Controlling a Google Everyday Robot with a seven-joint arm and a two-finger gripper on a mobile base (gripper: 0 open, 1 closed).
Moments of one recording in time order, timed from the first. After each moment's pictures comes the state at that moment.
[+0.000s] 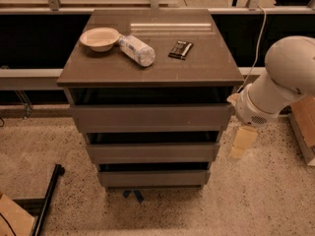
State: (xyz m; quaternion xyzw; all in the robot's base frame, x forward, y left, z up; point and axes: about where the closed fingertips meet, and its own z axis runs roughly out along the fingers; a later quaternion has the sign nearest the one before) arm 0.512 -0.215 0.776 -0.62 0.77 0.01 0.16
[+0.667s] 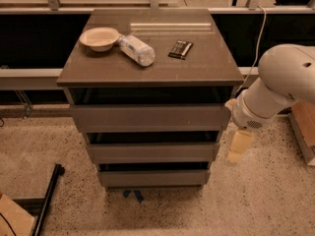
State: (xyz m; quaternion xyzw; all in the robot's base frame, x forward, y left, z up) arm 0.510 -0.211 0.756 -0.62 0.77 0.01 0.15
